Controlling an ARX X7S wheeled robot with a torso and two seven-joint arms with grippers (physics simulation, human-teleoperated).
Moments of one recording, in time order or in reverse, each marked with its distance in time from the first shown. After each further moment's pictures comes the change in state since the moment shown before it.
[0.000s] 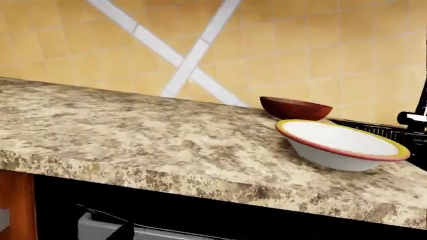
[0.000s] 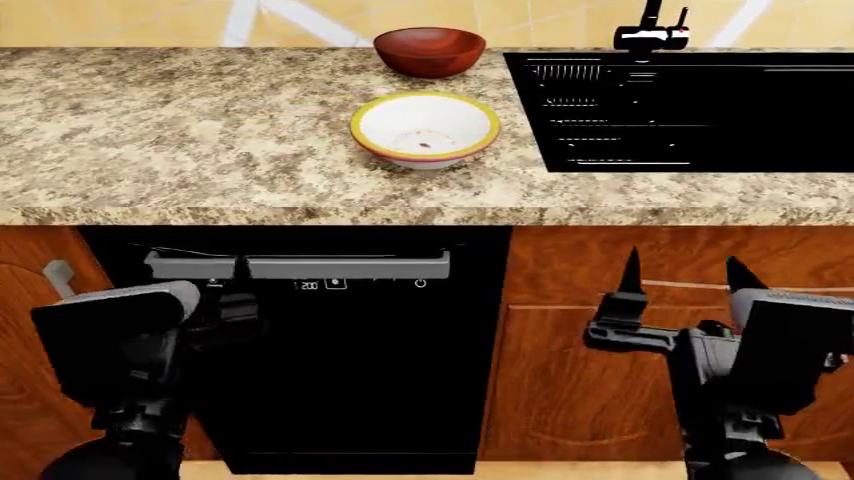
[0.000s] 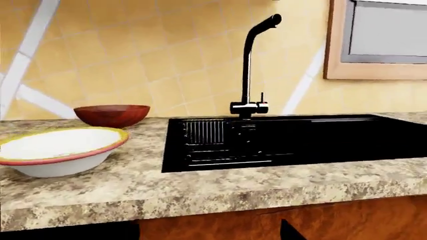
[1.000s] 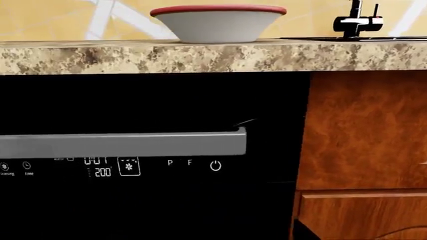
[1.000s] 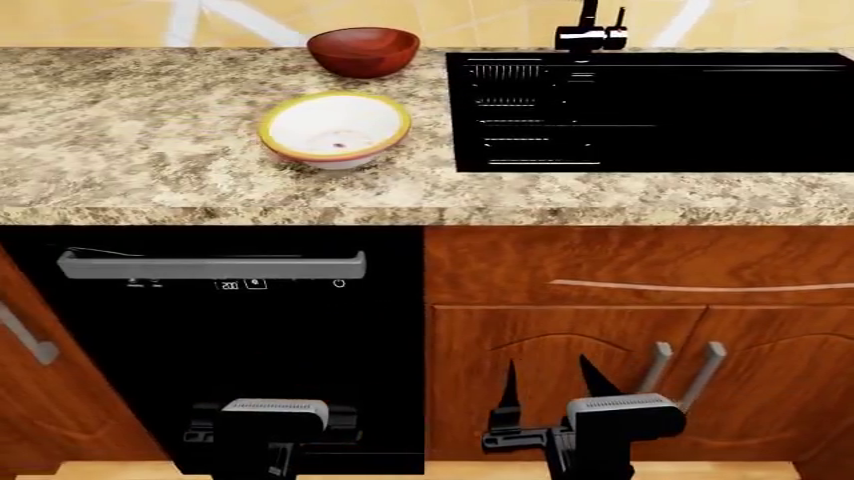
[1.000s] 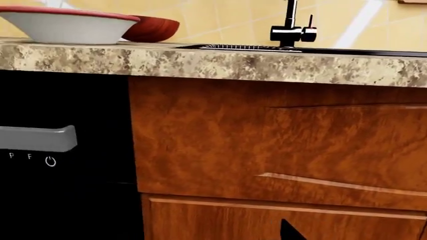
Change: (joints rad) left arm 0.155 0.208 0.210 -0.572 0.407 0.574 0.175; right arm -0.146 -0.207 -0.226 0.735 -0.307 -0.731 -0.265
